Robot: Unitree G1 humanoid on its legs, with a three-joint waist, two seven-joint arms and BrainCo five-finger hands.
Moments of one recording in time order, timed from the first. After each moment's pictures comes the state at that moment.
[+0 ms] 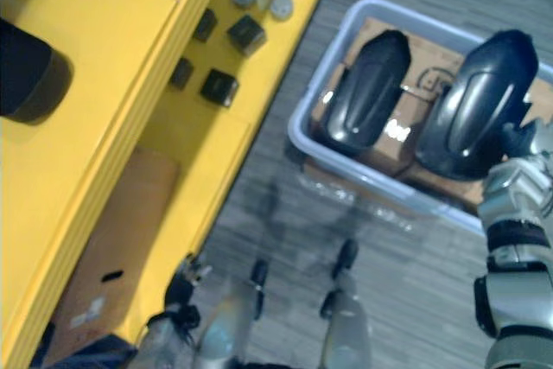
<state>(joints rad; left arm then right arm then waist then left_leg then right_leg) 0.12 0.16 -0.12 0.57 -0.50 -0.28 0.08 -0.70 -0.79 0.07 0.84 -0.42 0.25 -0.46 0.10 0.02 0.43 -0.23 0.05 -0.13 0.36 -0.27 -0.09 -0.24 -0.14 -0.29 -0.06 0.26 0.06</state>
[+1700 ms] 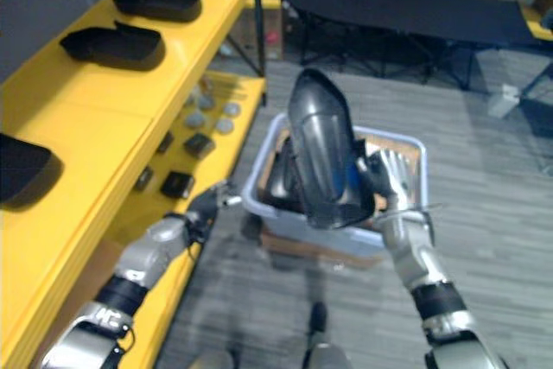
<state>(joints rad) -0.42 0.37 -0.29 0.39 -0.55 0.30 -0.06 -0.36 -0.46 0.21 0.41 -0.64 -0.11 -0.43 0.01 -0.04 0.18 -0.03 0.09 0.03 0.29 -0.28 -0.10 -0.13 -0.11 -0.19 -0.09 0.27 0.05</state>
